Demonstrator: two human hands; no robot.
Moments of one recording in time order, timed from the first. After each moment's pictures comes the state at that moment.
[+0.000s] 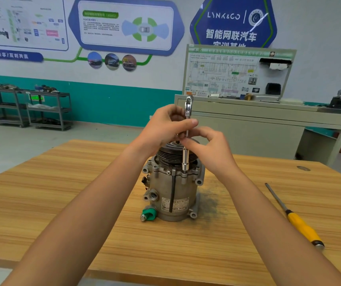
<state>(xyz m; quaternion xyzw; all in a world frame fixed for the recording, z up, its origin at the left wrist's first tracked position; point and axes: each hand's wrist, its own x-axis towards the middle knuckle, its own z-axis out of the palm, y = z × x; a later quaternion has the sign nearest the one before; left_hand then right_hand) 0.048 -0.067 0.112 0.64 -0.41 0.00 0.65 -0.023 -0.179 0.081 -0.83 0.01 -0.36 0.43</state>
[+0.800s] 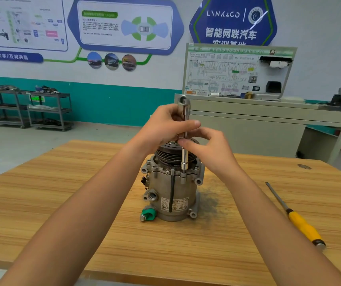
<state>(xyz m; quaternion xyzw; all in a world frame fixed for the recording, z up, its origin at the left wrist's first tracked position) 0.052 -0.073 0.114 0.69 -0.41 0.03 0.59 -0.028 -0.180 0.082 -0.84 0.02 -0.33 0.44</state>
